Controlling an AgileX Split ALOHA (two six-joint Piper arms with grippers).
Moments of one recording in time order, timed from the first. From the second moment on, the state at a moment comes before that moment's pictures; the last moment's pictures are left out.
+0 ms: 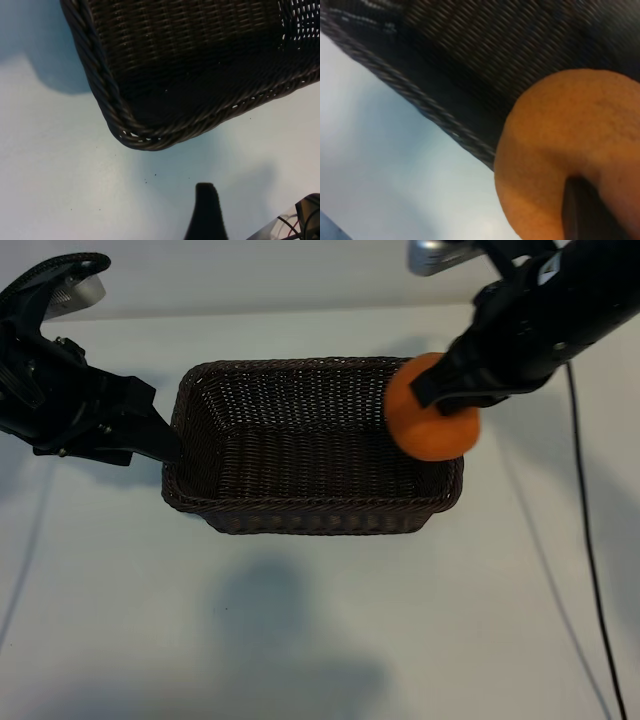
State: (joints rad) left arm -0.11 1.44 -1.12 -0.53 1.06 0.26; right arm 0.36 1.57 -1.35 0.30 0.96 -0.19
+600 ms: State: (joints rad) left arm -0.11 1.44 -1.12 -0.55 1.06 0.28; right arm 0.49 1.68 -1.43 0.31 0.86 -0.18
